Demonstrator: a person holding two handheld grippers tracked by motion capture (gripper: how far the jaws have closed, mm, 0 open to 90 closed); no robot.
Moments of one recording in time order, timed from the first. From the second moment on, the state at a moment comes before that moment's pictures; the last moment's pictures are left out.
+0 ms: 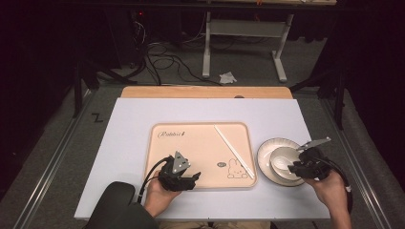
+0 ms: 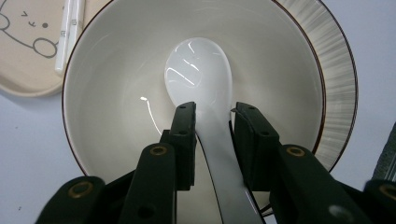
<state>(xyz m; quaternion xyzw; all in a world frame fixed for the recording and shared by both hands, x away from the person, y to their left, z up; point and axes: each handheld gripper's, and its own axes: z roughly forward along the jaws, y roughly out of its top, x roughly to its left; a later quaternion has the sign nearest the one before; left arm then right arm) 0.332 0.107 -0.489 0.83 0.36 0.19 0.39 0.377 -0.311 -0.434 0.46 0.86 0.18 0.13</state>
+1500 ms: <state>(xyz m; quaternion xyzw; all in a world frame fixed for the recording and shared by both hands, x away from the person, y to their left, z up) 0.328 0.113 -0.488 0.82 0.36 0.20 0.40 0.377 -0.312 -0.417 0.46 0.85 0.22 0.16</state>
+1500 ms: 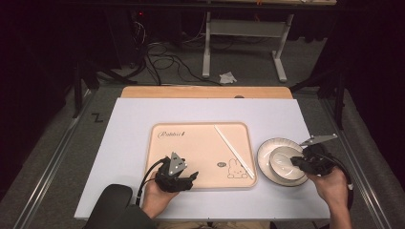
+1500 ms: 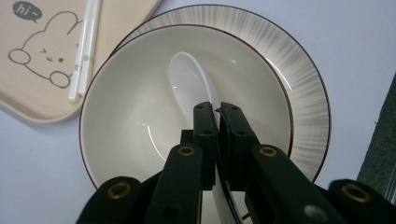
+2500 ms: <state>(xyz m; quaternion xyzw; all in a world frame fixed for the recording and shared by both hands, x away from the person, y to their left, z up) 0.323 0.118 -0.488 0.81 0.38 0.21 0.40 0.371 -0.292 -0.389 0.43 0.84 0.29 0.17</state>
